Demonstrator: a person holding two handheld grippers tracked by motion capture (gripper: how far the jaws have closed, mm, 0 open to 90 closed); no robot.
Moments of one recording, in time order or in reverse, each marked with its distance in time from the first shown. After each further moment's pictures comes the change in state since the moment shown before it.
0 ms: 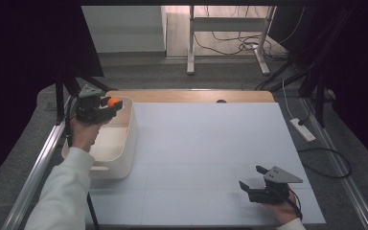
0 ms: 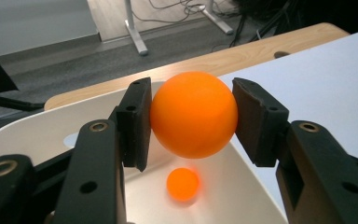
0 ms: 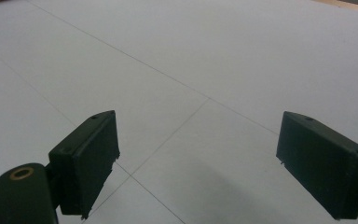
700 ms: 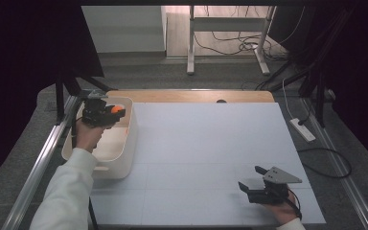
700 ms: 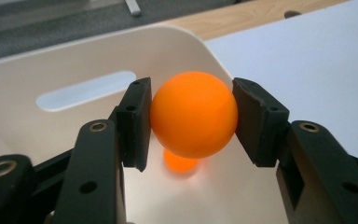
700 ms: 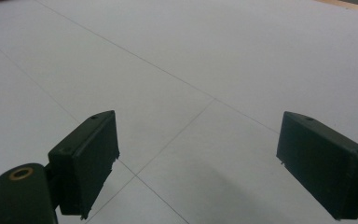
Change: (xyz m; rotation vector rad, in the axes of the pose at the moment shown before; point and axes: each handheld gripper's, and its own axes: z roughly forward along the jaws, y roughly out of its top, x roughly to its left) left arm 0.008 -0.015 0.028 0.154 -0.035 -0.038; right arm 0.001 0.000 0.001 0.002 0.010 -0.015
